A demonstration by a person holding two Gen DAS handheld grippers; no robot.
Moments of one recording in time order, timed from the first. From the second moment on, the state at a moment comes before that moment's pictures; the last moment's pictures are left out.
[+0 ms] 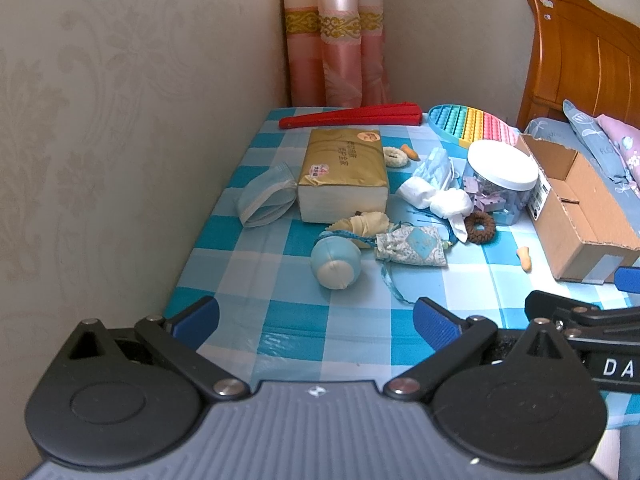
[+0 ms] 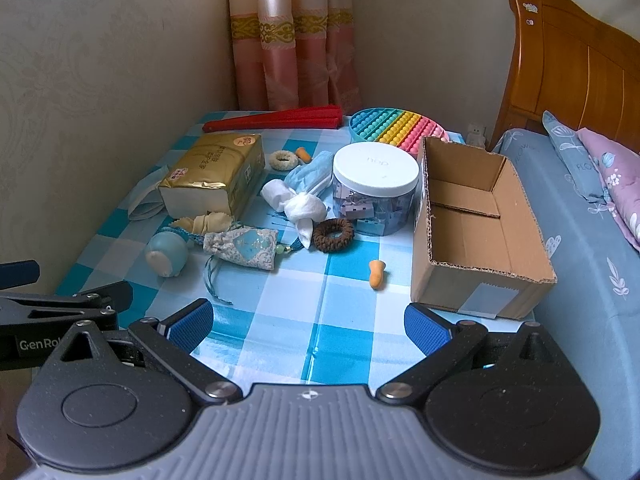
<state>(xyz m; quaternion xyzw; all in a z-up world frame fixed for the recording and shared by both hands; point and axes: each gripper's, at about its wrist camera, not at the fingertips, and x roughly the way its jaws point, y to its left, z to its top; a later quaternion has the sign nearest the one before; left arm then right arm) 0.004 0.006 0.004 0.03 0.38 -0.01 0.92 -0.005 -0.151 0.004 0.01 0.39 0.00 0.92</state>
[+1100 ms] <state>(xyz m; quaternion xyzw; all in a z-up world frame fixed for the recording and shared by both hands) 0.021 0.011 -0.015 0.02 0.34 -0.05 0.94 0.013 -0.151 -0.015 0.00 0.39 0.02 0.92</state>
